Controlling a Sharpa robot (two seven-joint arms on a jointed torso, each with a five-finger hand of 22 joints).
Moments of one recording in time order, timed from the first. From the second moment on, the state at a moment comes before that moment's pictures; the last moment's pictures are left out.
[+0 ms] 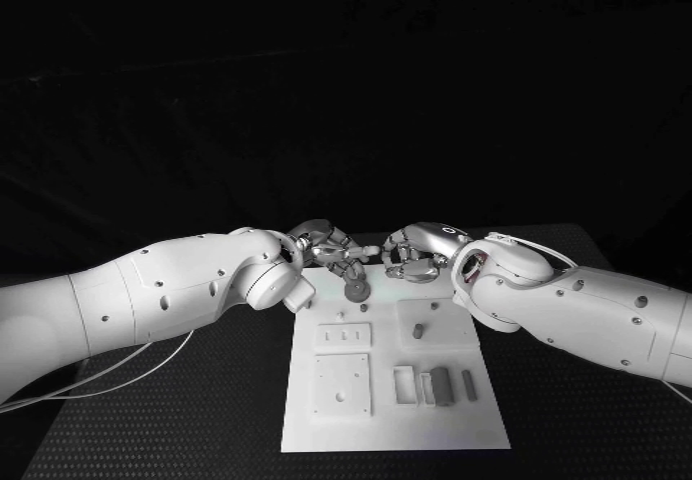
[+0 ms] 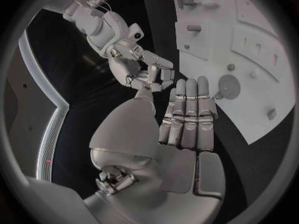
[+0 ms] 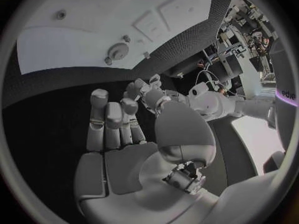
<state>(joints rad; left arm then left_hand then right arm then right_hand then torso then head) 1.34 -0.64 -0.12 1.35 -0.49 -0.21 -0.12 1.31 0.03 -0.11 0.29 0.05 0.90 0.16 0.27 0.51 1.24 0.09 0.08 0.38 1.07 0.07 0.28 0.96 0.05 1.02 -0.03 0.22 0.83 1.30 -0.63 -0.12 1.38 -1.45 -0.30 -0.12 1.06 0.01 0.60 -0.29 0.08 0.82 0.10 0.40 0.62 1.01 0.00 1.25 0.99 1.14 -0.11 1.49 0.92 0.25 1.09 -0.01 0.98 1.31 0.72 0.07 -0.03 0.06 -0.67</state>
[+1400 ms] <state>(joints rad) 1.34 -0.62 -0.12 1.34 -0.47 -0.20 -0.14 1.37 0.07 -0.14 0.29 0.05 0.95 0.14 0.28 0.50 1.27 0.07 0.08 0.41 1.09 0.05 0.27 0.99 0.06 1.04 -0.05 0.22 0.85 1.30 -0.59 -0.12 1.40 -1.48 -0.32 -0.16 1.06 0.01 0.60 -0.29 0.08 0.83 0.10 0.40 0.62 1.02 -0.01 1.25 0.99 1.14 -0.12 1.49 0.92 0.25 1.10 -0.02 0.99 1.31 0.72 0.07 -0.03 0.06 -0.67</state>
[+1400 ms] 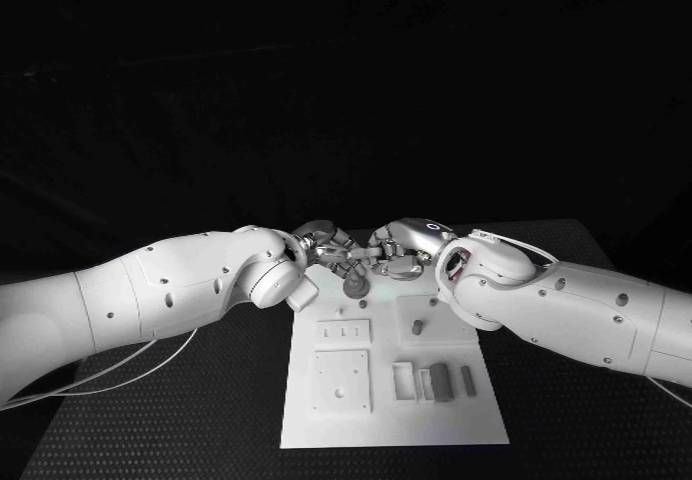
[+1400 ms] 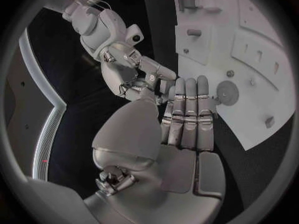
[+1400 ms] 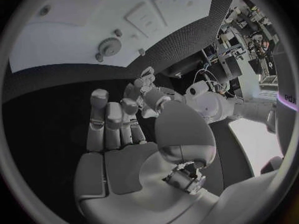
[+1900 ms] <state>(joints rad) 1.34 -0.62 -0.12 1.34 -0.47 -0.20 -0.15 1.40 0.08 -0.14 0.29 0.05 0.97 0.13 0.29 0.50 1.30 0.06 0.08 0.43 1.11 0.05 0.27 1.00 0.05 1.05 -0.05 0.22 0.86 1.30 -0.58 -0.11 1.39 -1.48 -0.32 -0.17 1.06 0.01 0.60 -0.29 0.08 0.83 0.10 0.40 0.62 1.02 -0.01 1.25 0.99 1.14 -0.12 1.49 0.92 0.25 1.10 -0.02 0.99 1.31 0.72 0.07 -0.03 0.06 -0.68</state>
